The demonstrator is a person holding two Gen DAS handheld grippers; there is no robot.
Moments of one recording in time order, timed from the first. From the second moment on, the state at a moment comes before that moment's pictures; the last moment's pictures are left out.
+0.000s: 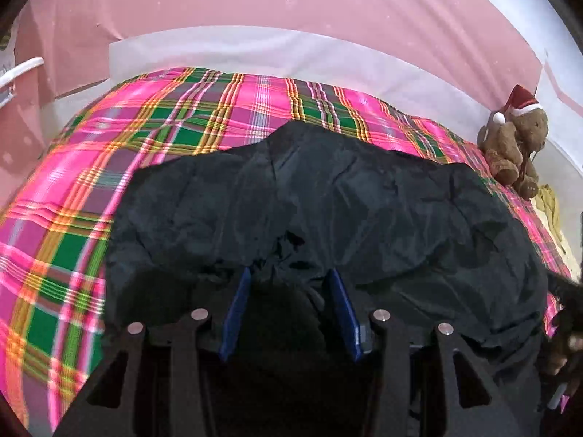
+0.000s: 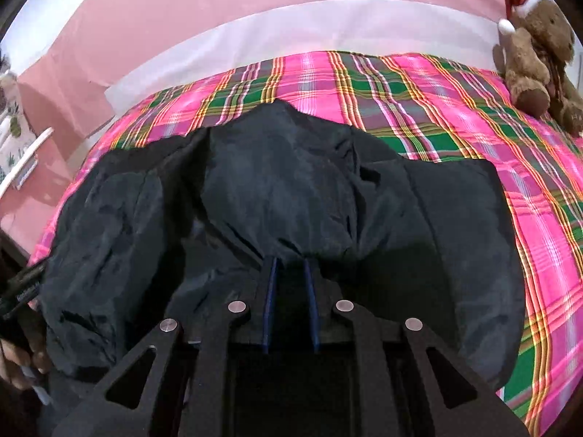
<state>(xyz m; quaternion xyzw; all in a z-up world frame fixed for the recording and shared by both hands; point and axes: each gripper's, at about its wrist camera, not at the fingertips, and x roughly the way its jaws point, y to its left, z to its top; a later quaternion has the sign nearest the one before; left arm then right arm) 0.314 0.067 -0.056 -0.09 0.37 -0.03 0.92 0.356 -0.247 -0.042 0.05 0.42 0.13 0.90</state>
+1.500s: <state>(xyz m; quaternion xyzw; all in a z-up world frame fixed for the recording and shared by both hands) 0.368 0.056 -0.056 -0.06 0.34 -0.02 0.94 0.411 -0.252 -0.055 0.05 0.38 0.15 0.91</state>
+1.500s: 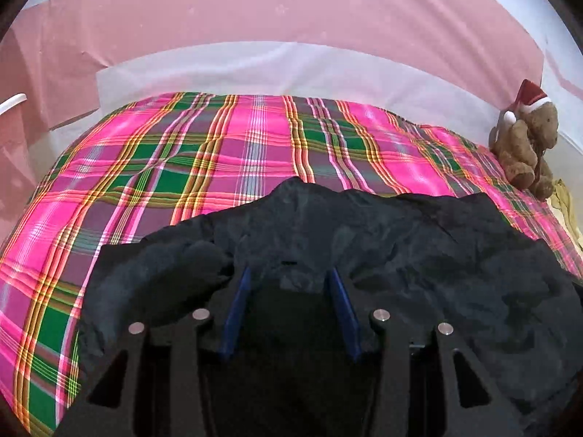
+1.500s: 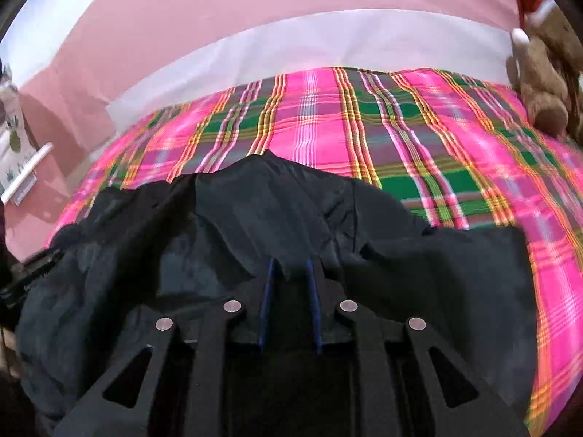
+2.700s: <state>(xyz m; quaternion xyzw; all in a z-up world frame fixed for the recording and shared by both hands) 0.260 0.002 -0.067 -0.07 0.39 -0.10 0.91 0.293 -0.195 -0.070 0.03 0.43 0.23 0.87</state>
